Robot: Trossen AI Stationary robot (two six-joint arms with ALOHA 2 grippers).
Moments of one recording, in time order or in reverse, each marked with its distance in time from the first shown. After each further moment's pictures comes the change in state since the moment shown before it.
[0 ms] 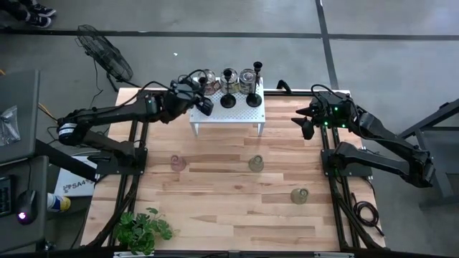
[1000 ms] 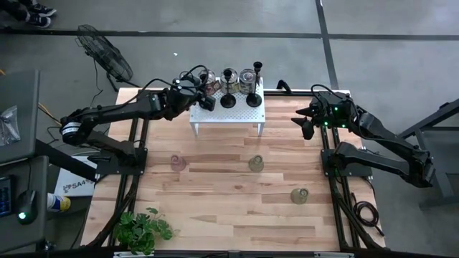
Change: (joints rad) left arm 0.052 0.043 0.000 0.060 0.023 -0.050; right arm 0.000 0.000 0.000 -0.003 0.000 0.005
